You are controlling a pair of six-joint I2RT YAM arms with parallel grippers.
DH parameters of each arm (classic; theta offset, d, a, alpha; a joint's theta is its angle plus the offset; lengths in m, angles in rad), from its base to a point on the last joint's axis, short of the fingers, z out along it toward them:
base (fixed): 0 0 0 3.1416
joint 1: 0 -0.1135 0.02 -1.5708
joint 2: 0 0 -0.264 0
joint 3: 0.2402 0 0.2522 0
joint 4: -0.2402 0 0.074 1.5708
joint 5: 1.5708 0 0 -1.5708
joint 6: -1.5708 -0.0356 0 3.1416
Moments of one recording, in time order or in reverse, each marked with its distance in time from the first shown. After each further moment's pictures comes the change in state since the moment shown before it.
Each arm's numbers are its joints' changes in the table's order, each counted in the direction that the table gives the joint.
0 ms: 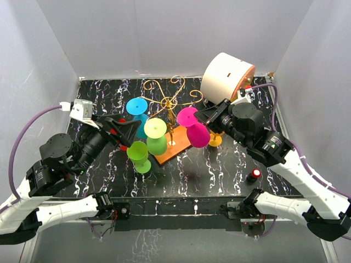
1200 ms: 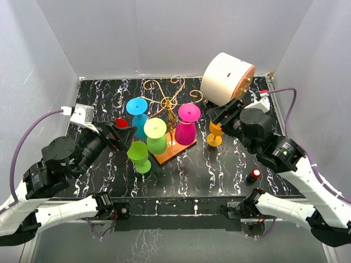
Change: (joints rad) left arm 0.000 0.035 -0.015 -0.122 -0.042 0.017; right arm 0.000 0.069 0.000 -0.123 0.225 0.121
